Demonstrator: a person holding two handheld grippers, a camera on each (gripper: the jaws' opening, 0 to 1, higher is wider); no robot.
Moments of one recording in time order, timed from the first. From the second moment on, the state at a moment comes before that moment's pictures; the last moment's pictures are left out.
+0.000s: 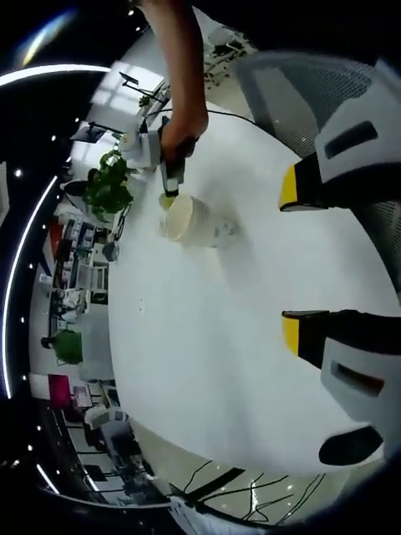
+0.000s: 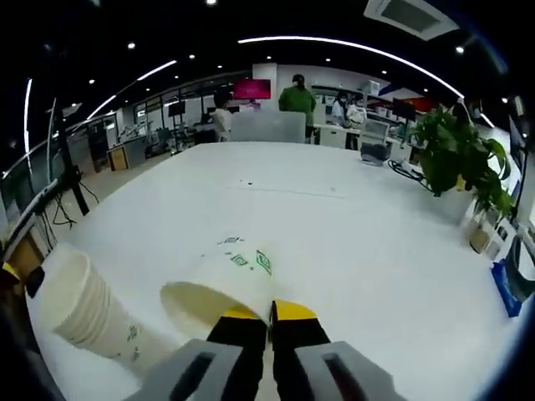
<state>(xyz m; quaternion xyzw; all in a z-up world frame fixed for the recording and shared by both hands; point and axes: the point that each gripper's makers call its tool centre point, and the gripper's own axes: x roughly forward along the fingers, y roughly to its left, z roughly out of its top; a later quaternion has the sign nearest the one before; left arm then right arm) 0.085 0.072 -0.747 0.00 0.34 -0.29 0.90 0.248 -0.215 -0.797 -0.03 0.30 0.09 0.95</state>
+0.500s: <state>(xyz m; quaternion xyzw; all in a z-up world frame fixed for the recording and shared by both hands) 0.102 0.068 -0.739 0.01 0.31 -0.30 0.90 0.235 -0.193 -0.749 -0.09 0.29 0.18 0.94</state>
